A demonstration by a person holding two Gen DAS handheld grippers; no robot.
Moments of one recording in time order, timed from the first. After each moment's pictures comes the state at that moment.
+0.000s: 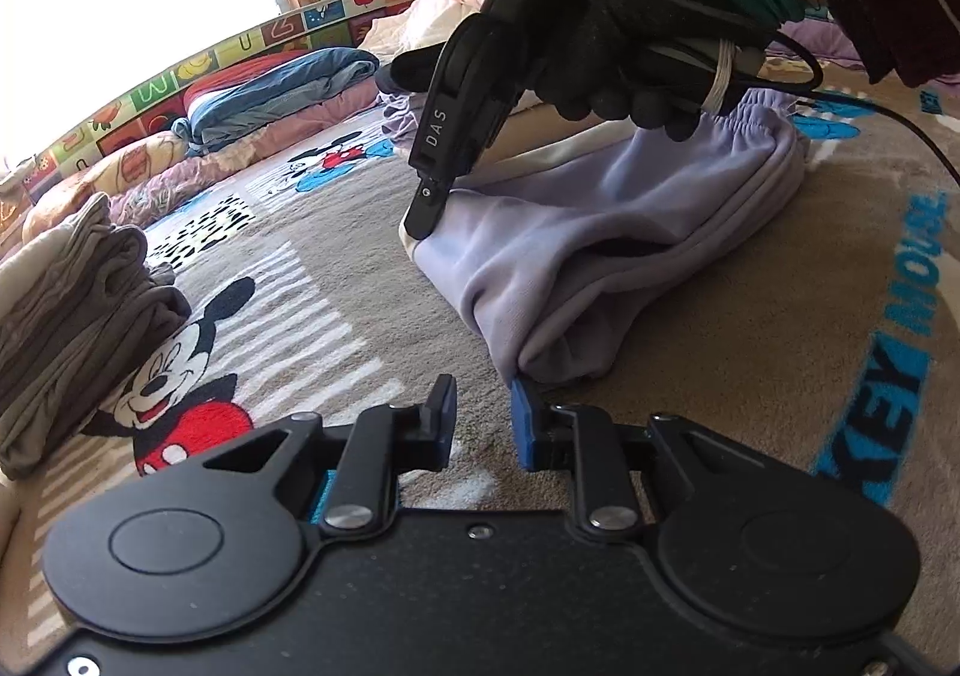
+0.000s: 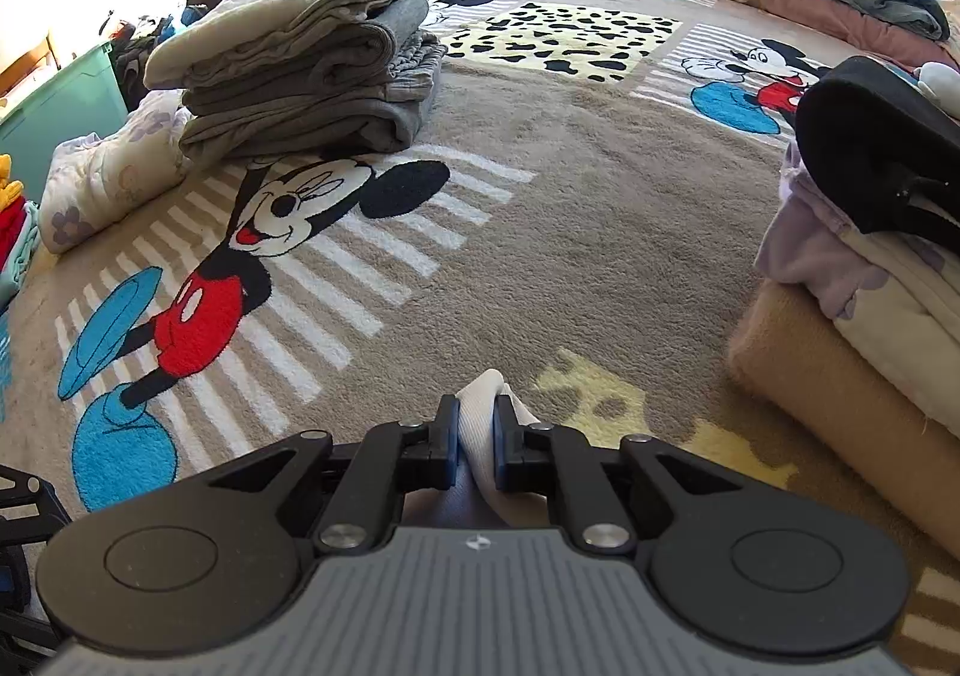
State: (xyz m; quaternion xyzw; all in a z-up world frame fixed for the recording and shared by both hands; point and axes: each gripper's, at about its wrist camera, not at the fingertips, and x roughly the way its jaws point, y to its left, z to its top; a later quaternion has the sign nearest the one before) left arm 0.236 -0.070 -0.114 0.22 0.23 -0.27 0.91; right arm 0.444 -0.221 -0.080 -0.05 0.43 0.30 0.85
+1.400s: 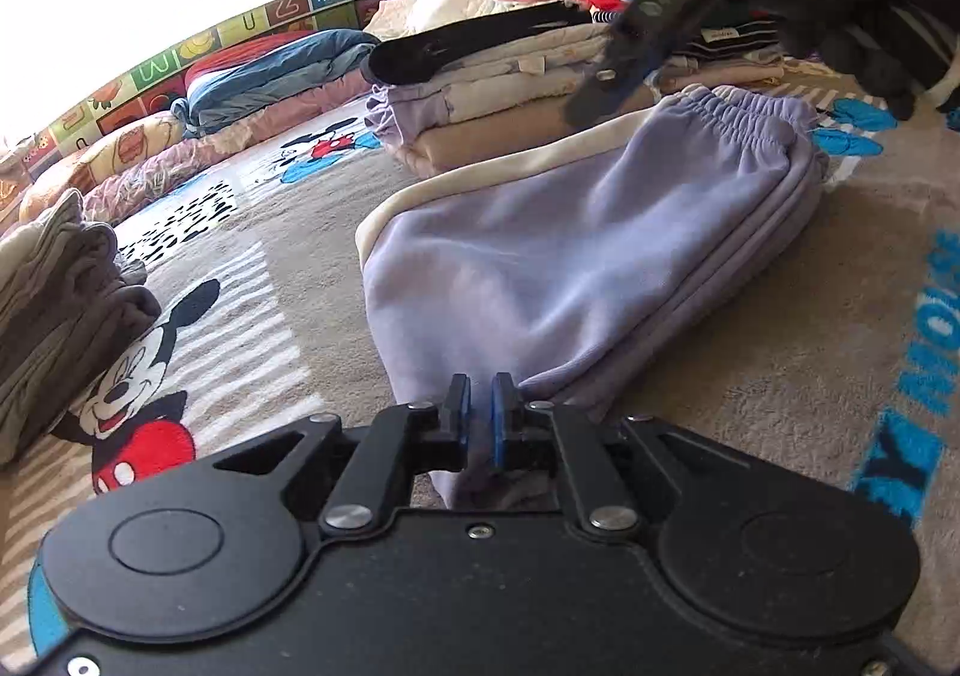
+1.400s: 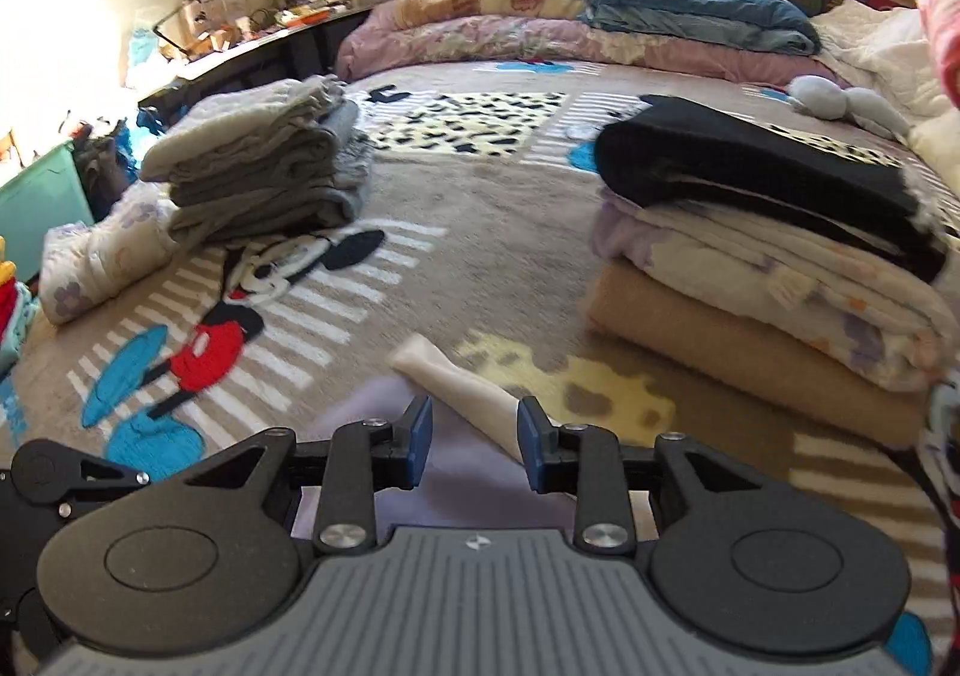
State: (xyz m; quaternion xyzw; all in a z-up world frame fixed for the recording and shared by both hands) left arm 0.245 -0.115 -0.106 0.21 0.24 -0.26 0.91; right arm 0.344 -0.320 -0.048 0.01 0.36 0.19 0.91
